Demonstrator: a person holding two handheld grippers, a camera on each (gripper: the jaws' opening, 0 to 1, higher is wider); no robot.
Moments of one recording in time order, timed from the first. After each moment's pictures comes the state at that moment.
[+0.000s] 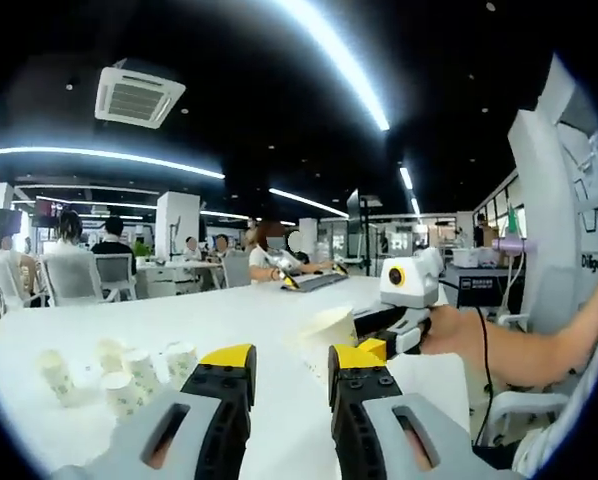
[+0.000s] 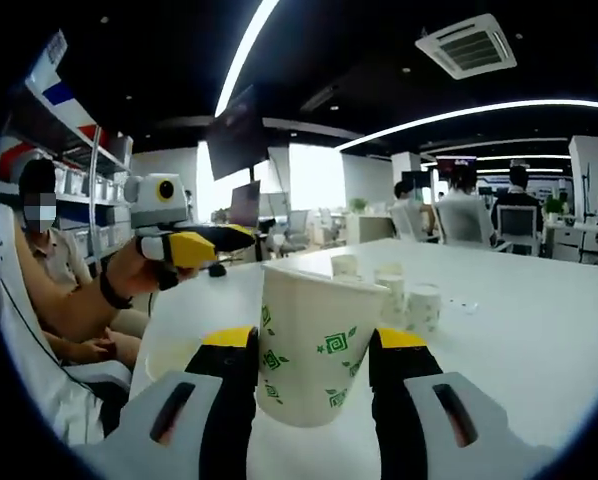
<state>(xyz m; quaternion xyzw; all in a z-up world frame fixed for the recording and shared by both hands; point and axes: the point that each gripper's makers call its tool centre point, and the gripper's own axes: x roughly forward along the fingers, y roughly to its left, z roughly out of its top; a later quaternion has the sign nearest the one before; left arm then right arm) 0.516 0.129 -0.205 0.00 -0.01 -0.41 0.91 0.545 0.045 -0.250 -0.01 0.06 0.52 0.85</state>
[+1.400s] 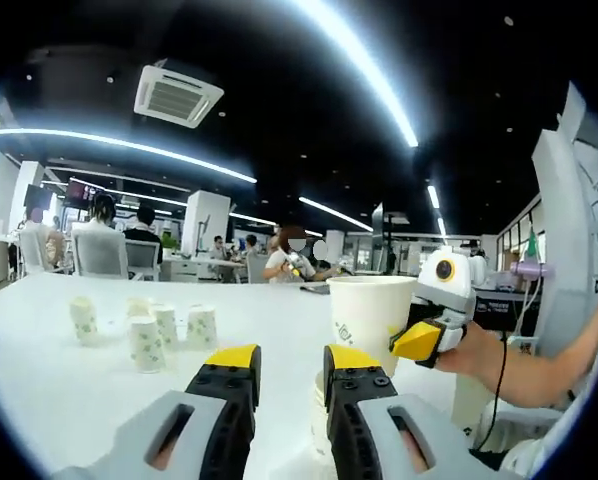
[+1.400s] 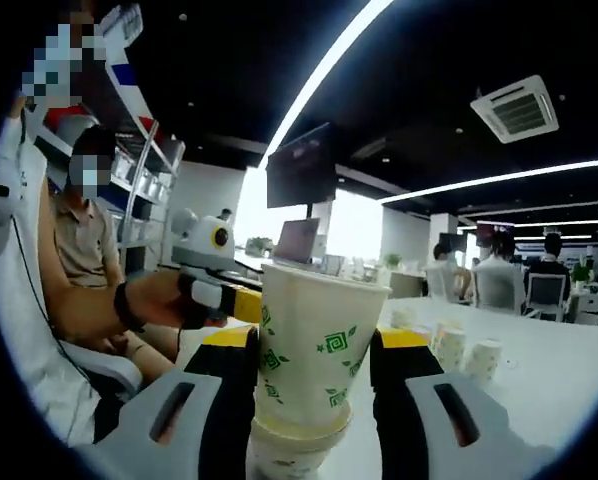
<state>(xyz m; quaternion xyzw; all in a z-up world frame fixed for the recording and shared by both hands) 0.473 0.177 -0.245 -0.05 -0.01 -0.35 0.94 0.455 0.115 -0.243 -0.04 -0.08 0.58 0.81</state>
